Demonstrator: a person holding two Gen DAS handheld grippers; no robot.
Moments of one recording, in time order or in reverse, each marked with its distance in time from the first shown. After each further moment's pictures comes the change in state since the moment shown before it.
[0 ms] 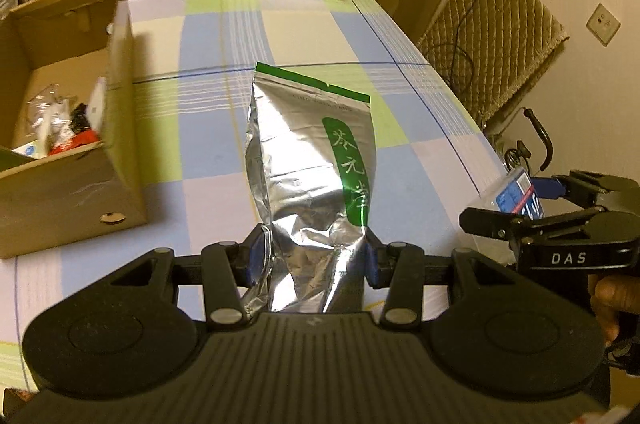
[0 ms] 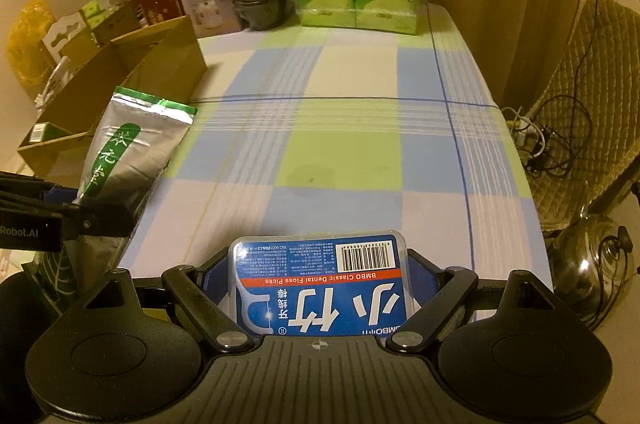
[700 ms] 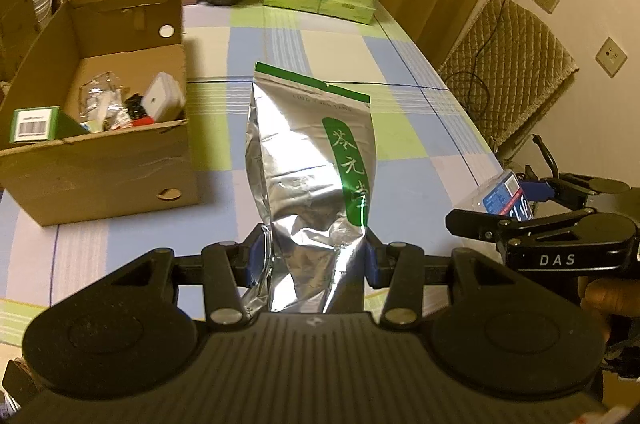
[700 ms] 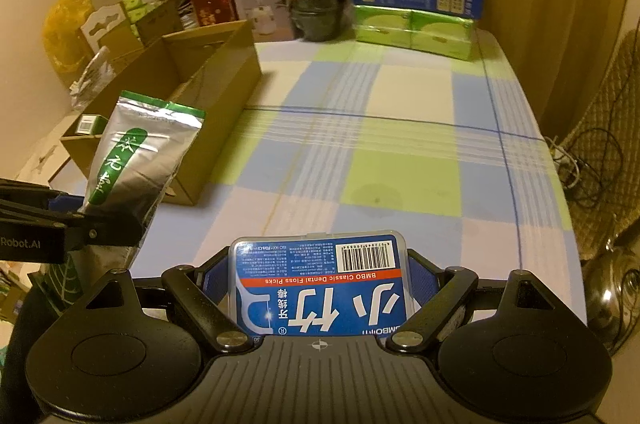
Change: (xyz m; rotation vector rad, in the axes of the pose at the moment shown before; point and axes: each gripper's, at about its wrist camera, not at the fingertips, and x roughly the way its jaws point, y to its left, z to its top) left arm -0.048 0.032 -0.025 -0.077 -0.065 0.036; right arm 0.000 0.053 0.009 -0.083 -0.028 0.076
